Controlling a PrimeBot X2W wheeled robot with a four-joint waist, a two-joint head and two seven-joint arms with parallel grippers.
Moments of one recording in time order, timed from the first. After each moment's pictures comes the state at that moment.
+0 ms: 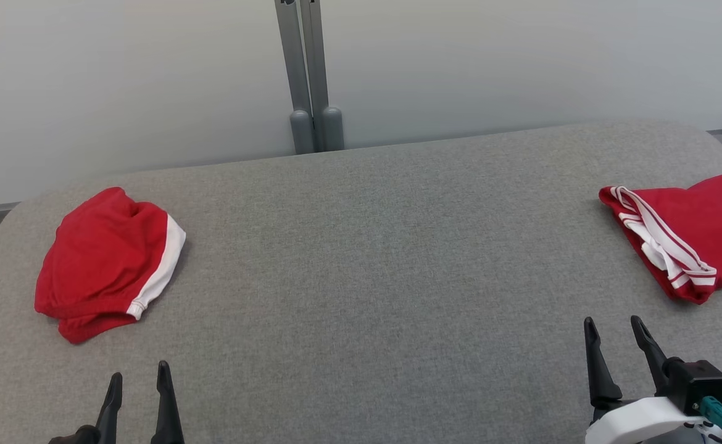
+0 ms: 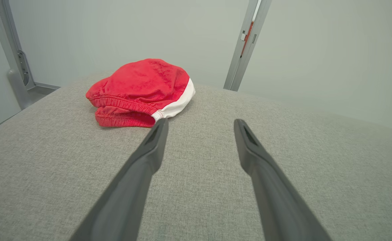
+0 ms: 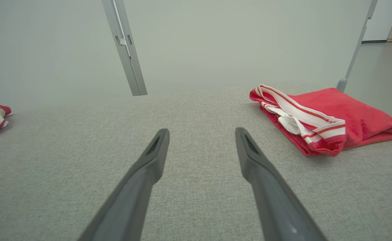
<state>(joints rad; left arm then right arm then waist) 0.16 0.05 0.04 0.18 -0.33 -0.08 -0.26 0.07 -0.05 -0.07 0.21 0.12 0.13 -0.26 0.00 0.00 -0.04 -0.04</state>
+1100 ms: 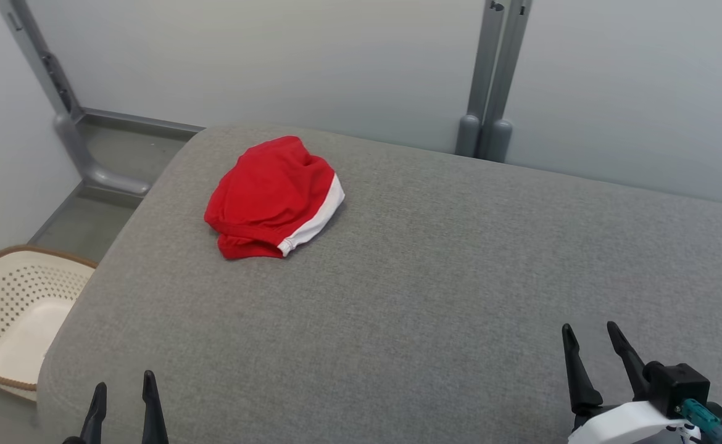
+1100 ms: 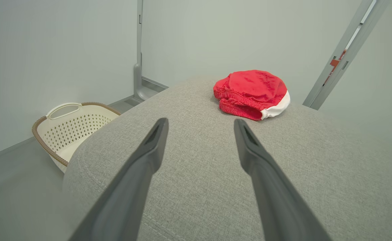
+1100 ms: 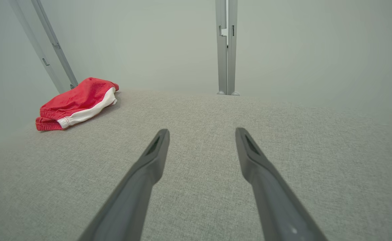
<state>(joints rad) 0.19 0.05 0.09 0.16 -0.30 -0.10 -0.26 0.08 -0.05 -0.01 0.23 0.17 0.13 -0.26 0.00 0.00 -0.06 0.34</state>
